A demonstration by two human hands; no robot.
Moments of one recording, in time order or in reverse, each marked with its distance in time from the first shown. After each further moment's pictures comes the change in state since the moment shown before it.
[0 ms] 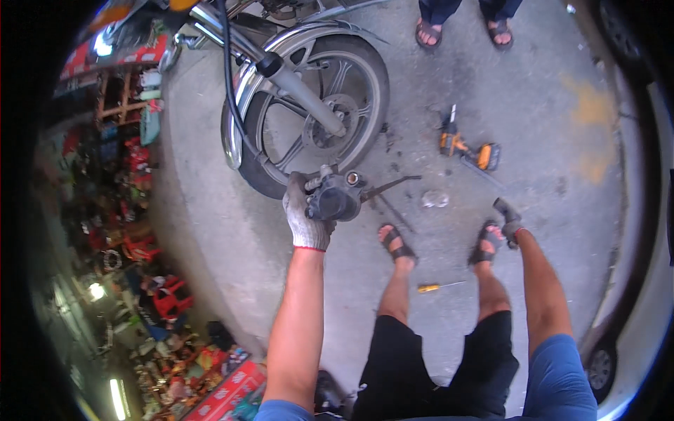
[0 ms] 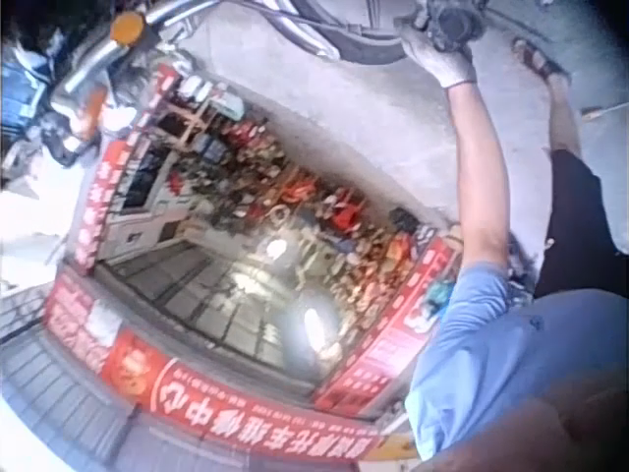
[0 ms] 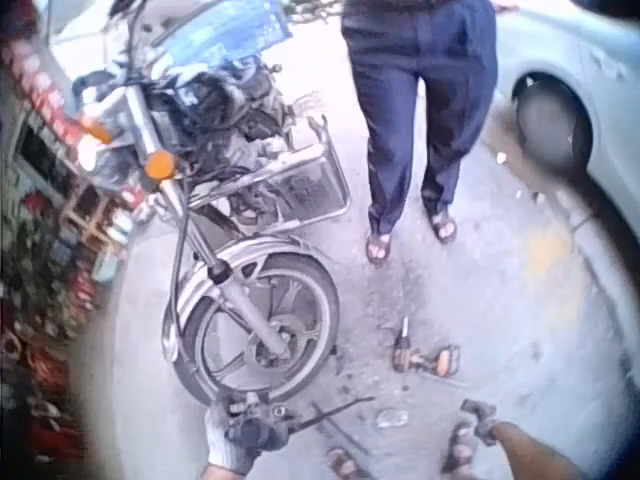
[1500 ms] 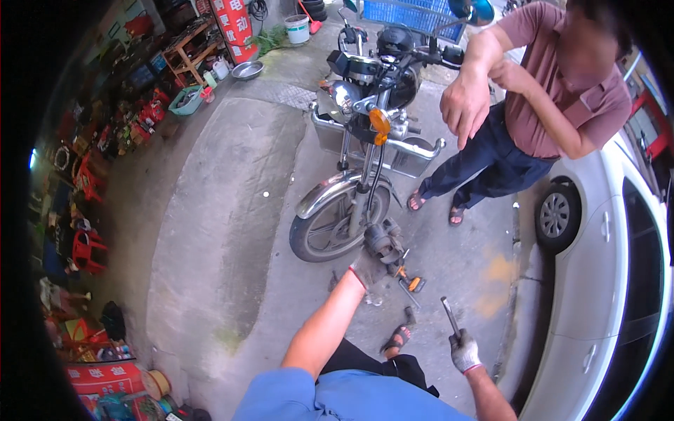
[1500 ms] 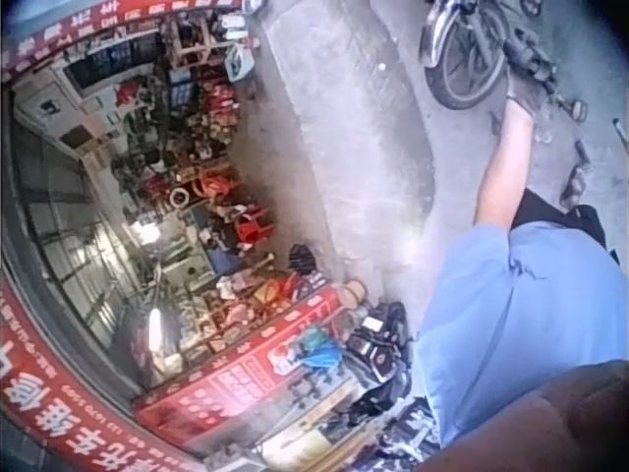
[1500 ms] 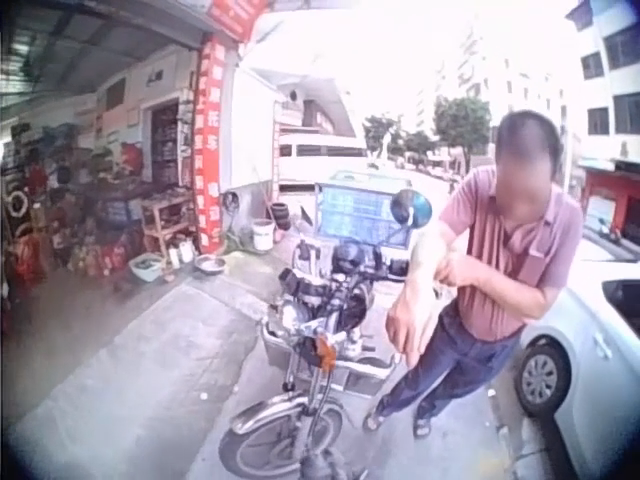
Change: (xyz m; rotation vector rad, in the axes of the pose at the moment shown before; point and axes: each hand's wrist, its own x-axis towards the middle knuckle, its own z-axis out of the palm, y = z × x) left_hand -0.134 0.193 -0.003 -1.011 -1.112 -0.483; right_hand -0.555 -0.204 -0.084 -0.414 0.633 -0.531
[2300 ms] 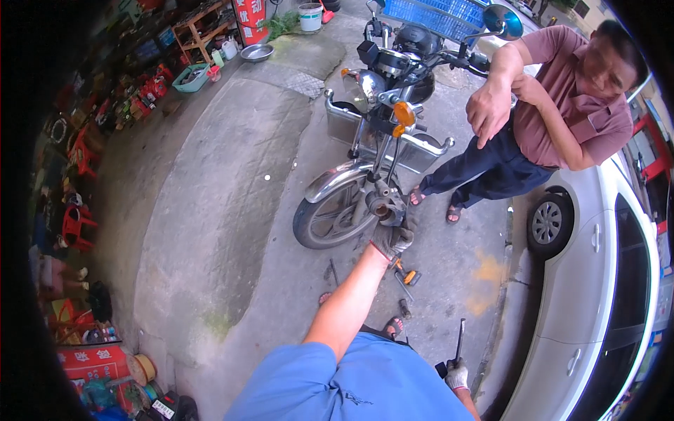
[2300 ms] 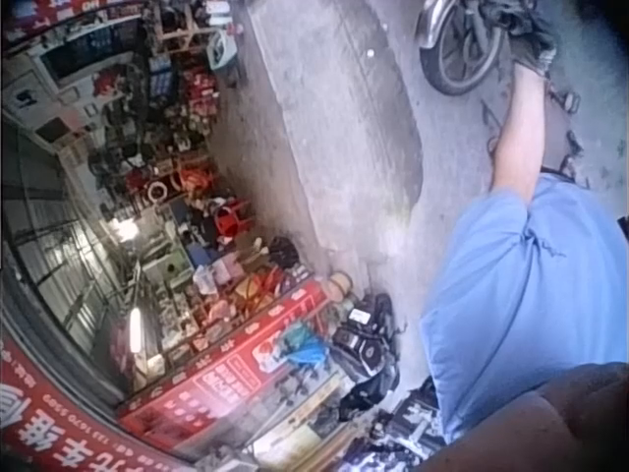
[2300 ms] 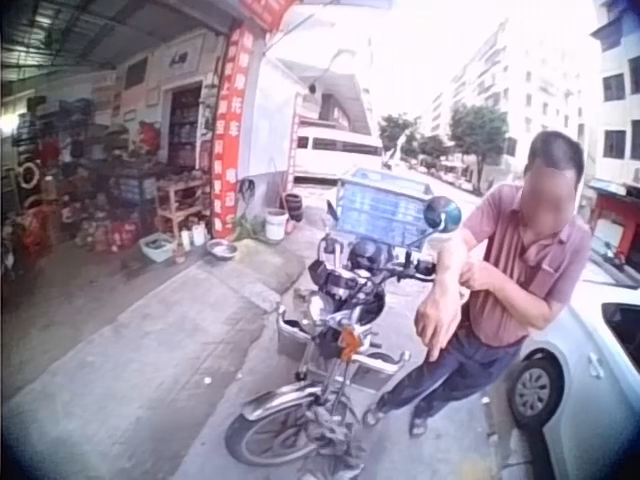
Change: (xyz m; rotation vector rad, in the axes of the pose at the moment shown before) left_hand 0.016 0.018 -0.017 -0.584 -0.322 -0.102; right_hand -0.110 0.062 0.065 0.144 0.122 0.324
